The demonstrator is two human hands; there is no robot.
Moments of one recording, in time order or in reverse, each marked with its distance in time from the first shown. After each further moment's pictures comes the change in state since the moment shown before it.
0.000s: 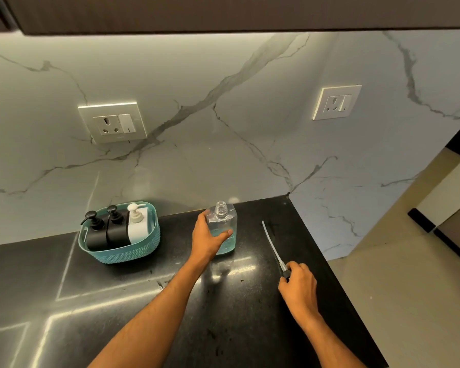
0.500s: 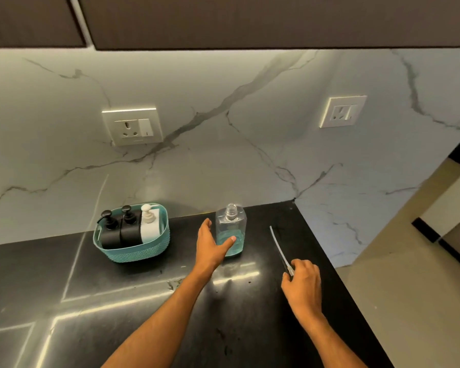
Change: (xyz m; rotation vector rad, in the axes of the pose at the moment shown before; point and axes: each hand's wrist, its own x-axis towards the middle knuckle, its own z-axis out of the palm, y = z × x) left_hand -0.025 -0.006 -0.015 0.087 0.031 -0.028; right_hand -0.009 -0.019 -0.005 -0.041 0.136 -0.085
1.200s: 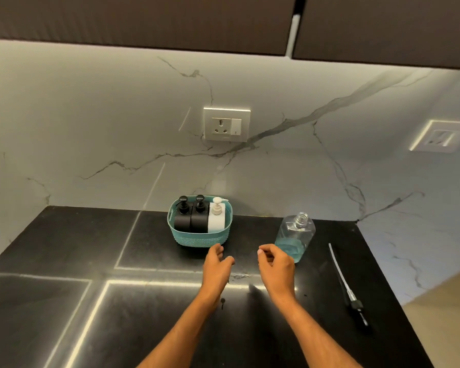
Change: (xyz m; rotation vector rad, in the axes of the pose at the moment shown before) left_hand -0.048 -0.066 -0.112 -0.338 0.165 -0.248; right_hand -0.035 -0.192 0.065 0.559 -0.110 -0.246
